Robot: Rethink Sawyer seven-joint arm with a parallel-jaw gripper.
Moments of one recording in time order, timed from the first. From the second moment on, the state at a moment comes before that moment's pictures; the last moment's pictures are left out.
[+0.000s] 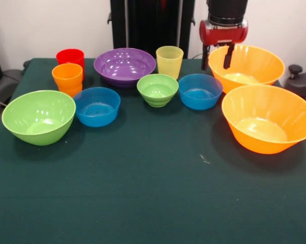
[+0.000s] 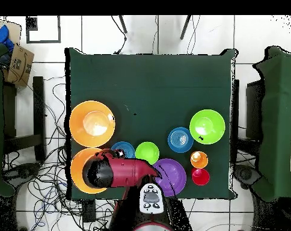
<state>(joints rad) -0.05 -0.72 0.02 2.08 -0.01 0.16 1.57</state>
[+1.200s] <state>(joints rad) 0.03 -0.79 -0.02 2.02 -0.03 0.35 1.57</state>
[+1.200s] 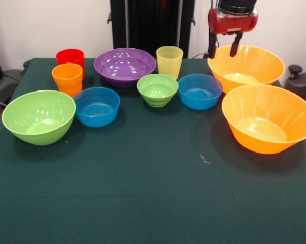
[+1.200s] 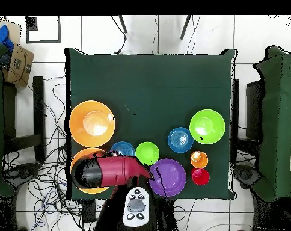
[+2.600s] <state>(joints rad) 0.07 -0.86 -0.09 1.98 0.02 0.27 1.71</state>
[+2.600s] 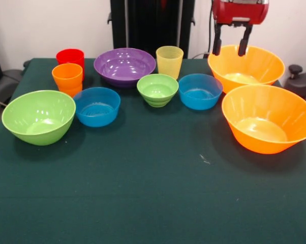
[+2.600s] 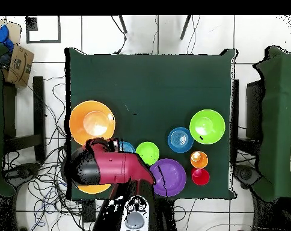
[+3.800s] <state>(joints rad) 0.09 -0.86 -0.16 1.94 0.05 0.27 1.88</state>
